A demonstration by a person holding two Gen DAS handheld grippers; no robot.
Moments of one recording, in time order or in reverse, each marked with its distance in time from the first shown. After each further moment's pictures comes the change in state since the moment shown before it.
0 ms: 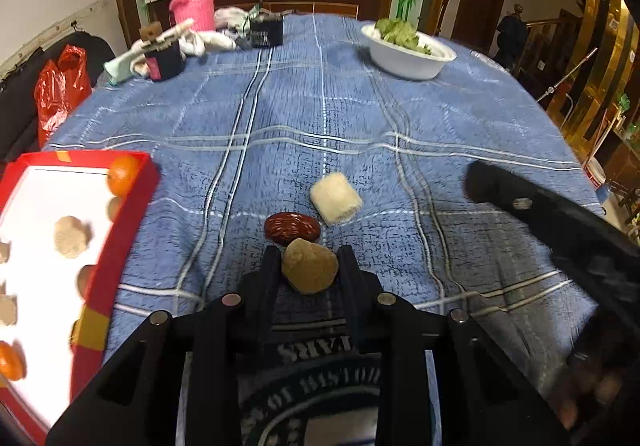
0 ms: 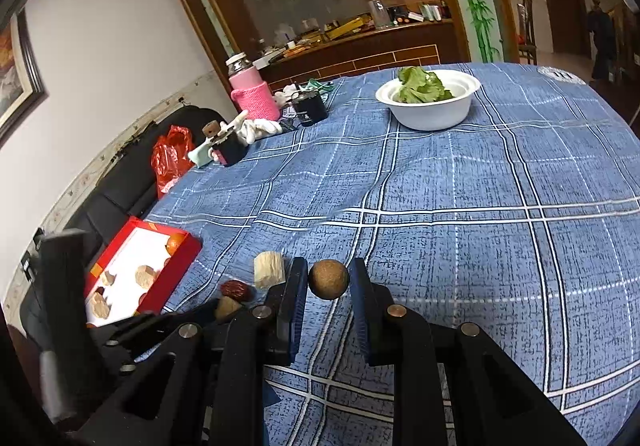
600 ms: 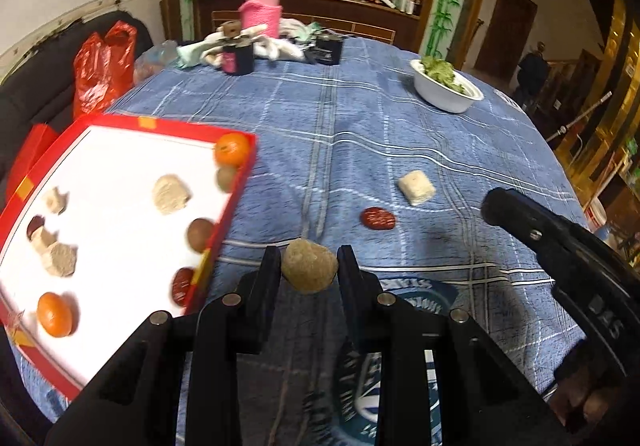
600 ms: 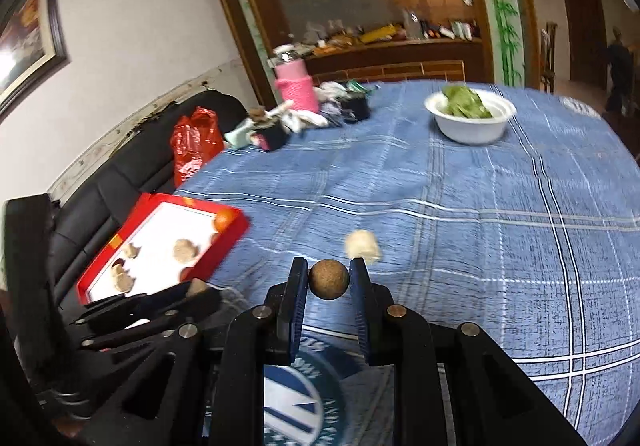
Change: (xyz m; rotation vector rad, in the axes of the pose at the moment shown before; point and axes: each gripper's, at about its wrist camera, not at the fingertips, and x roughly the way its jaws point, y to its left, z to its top) left arm -0.050 0.068 -0.022 -0.144 -0.039 0.031; right arm -0.030 0.072 -0.019 -0.119 -0.018 0.007
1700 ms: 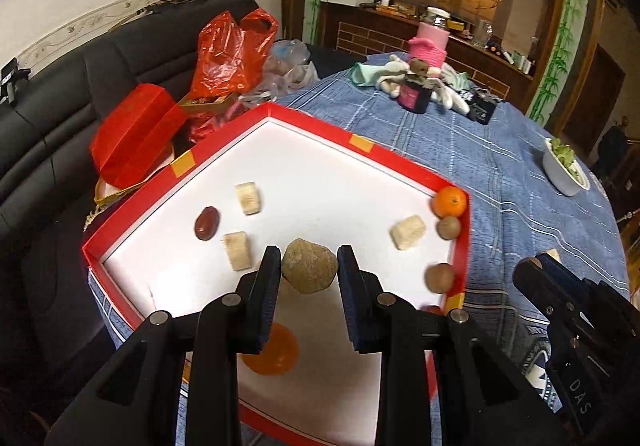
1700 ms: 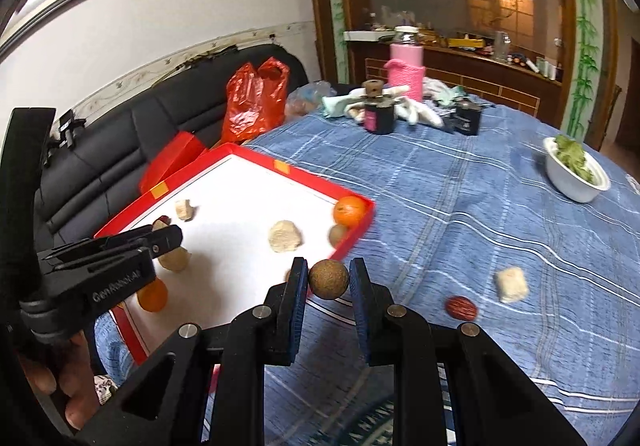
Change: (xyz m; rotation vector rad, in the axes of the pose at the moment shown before) left arm -0.028 0.146 0.003 -0.254 -0.063 0.270; right arm 0.059 0.142 0.004 -0.264 0.097 0.069
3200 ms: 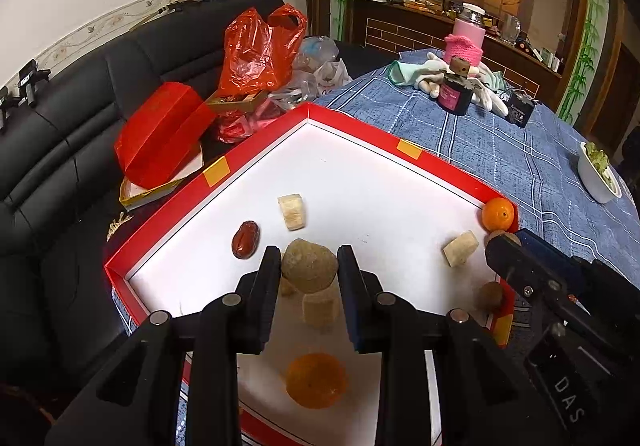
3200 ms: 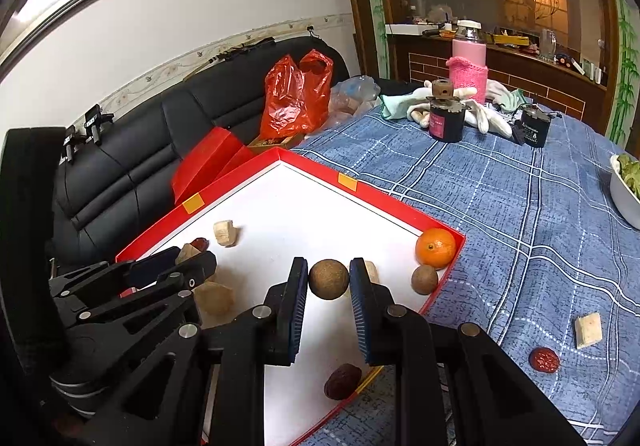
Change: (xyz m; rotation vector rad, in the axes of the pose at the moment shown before) left arm 0.017 0.017 0.012 -0.005 0.013 0.100; right arm 0.050 0.040 0.029 -0.025 0.024 0.128
